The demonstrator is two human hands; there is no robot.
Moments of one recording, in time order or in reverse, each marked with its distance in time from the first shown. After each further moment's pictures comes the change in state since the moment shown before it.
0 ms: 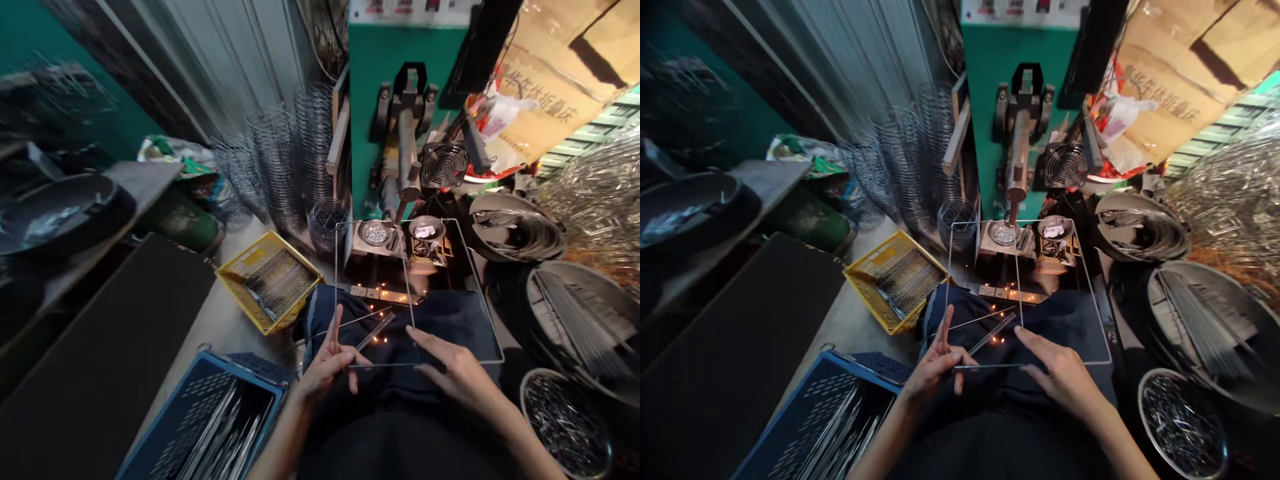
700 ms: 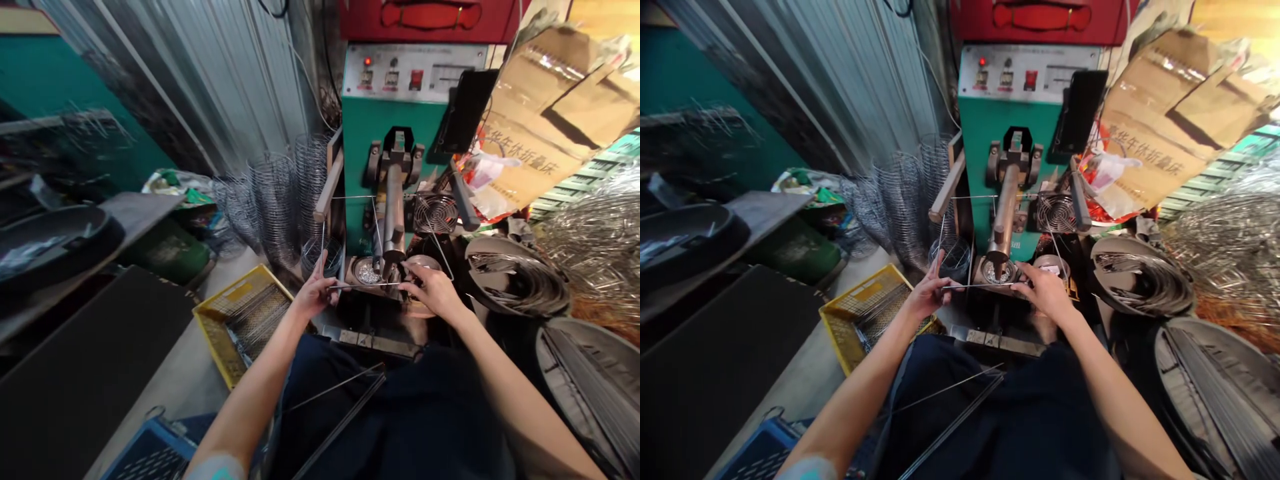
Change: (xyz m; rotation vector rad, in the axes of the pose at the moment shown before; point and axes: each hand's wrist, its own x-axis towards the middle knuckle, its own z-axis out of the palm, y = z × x) left_hand 0.226 0.120 -0.073 0.034 0.058 0.139; right_hand 0.221 0.095 -0.124 -0.308 0.328 -0.087
